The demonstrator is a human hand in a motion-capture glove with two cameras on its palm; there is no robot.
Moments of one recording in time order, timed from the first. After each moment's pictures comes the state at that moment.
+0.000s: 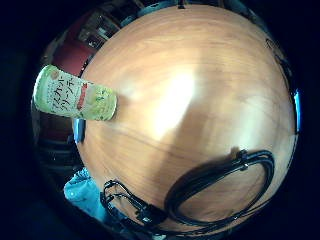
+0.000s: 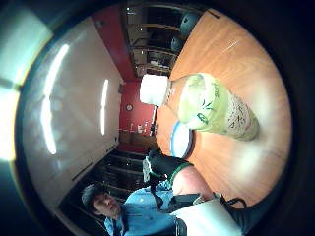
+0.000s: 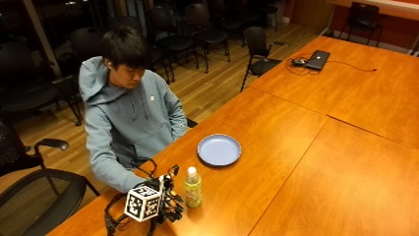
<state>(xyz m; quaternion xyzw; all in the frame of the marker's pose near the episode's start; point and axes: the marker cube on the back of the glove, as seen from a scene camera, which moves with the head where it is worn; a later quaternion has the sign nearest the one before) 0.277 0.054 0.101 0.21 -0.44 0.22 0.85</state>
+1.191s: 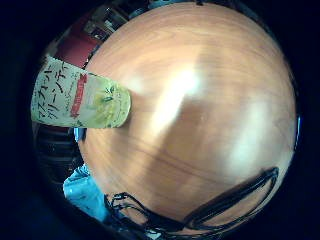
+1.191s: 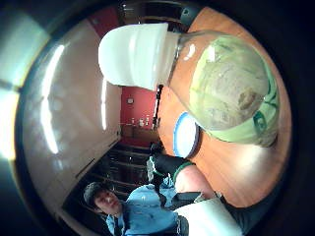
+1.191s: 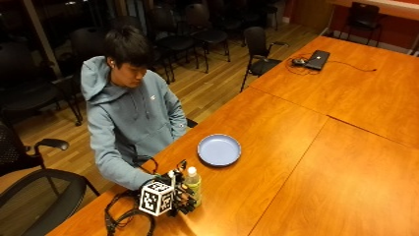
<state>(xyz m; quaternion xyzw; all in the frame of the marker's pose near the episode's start) 0.247 0.016 0.109 0.18 -0.45 0.18 0.86</state>
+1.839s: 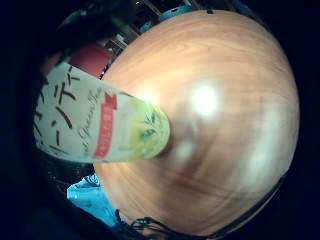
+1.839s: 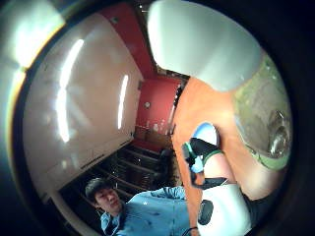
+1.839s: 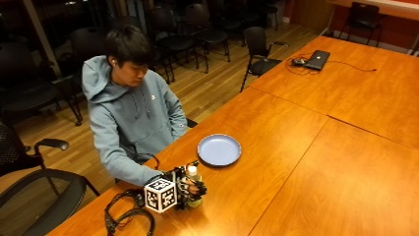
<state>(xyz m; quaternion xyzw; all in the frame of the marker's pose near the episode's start) 0.223 -0.011 0.100 0.30 -0.51 0.16 0.79</state>
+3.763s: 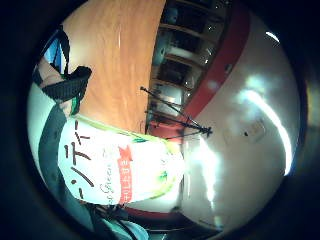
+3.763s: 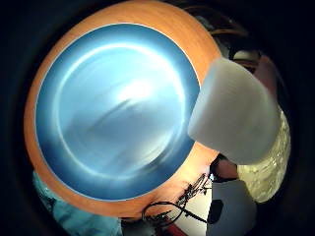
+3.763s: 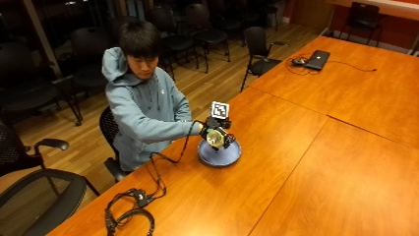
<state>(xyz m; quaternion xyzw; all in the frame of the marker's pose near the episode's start) -0.106 -0.188 0.076 -0.10 0.49 -0.03 0.87</state>
